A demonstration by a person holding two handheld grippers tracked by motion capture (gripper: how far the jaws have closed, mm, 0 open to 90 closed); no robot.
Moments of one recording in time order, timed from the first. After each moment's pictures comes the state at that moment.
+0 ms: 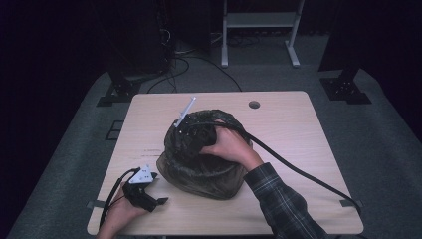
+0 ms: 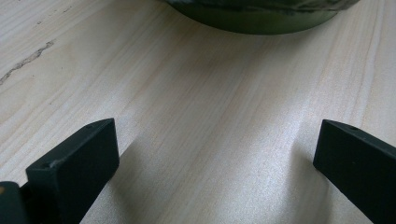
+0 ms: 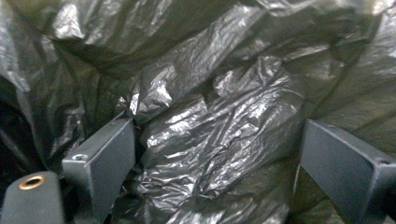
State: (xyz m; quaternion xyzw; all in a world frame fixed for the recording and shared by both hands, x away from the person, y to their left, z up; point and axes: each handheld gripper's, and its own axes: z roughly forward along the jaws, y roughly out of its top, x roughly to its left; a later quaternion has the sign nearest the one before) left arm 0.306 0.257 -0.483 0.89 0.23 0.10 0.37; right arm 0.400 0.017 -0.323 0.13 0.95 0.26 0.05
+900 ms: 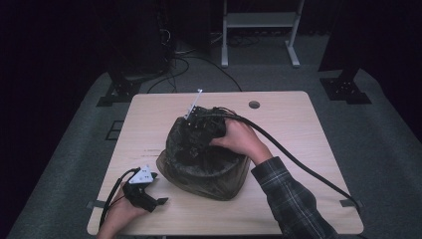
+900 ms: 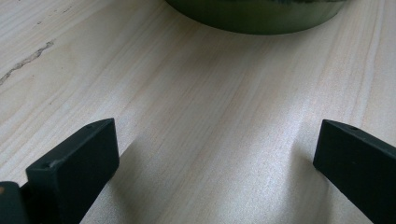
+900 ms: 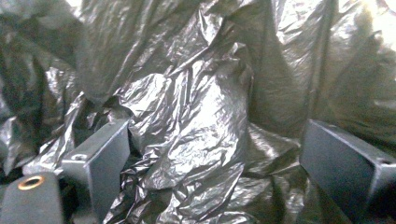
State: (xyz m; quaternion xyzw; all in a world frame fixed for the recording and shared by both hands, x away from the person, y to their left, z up) left arm 0.306 0.257 -0.483 0.89 0.23 0.10 0.37; right arm 0.416 -0.004 -0.312 0.18 0.96 0.19 0.10
